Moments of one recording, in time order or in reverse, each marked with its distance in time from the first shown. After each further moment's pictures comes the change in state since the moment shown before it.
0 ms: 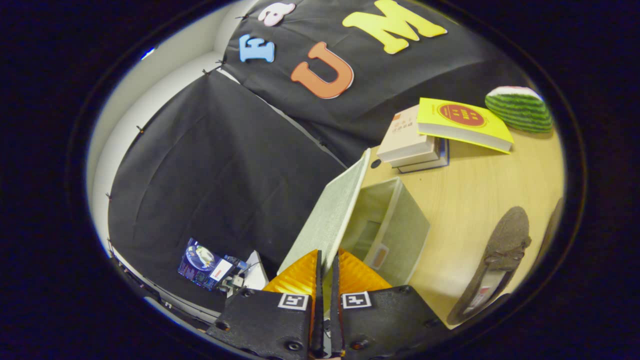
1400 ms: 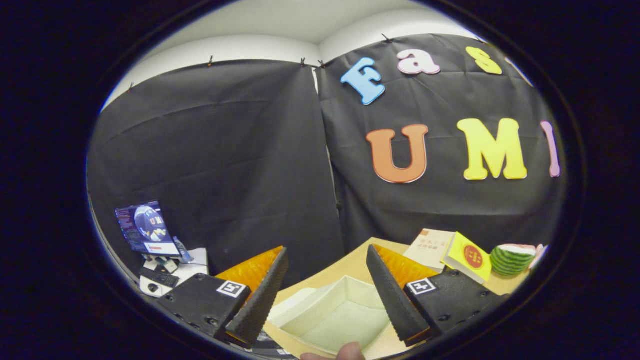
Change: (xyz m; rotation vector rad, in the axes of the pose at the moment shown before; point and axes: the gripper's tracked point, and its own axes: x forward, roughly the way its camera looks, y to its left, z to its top) arm 0.029 0.166 0.079 -0.623 -0.292 -0.187
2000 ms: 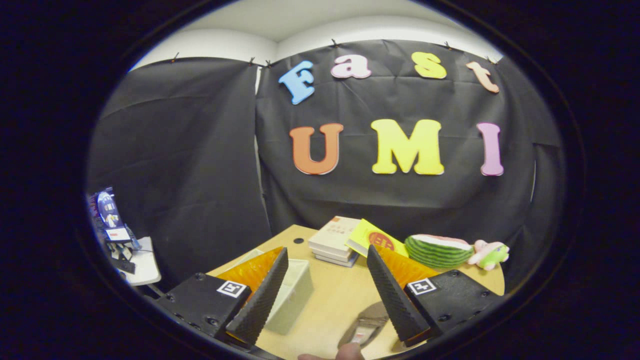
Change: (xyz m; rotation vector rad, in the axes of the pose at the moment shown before) arm -0.127 -0.173 -0.045 -0.001 0.030 -0.389
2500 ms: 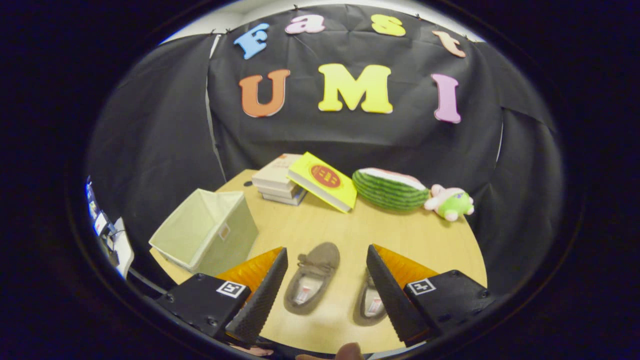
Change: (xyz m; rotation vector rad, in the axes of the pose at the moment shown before) arm -0.022 -0.099 -0.146 0.068 0.363 -0.177
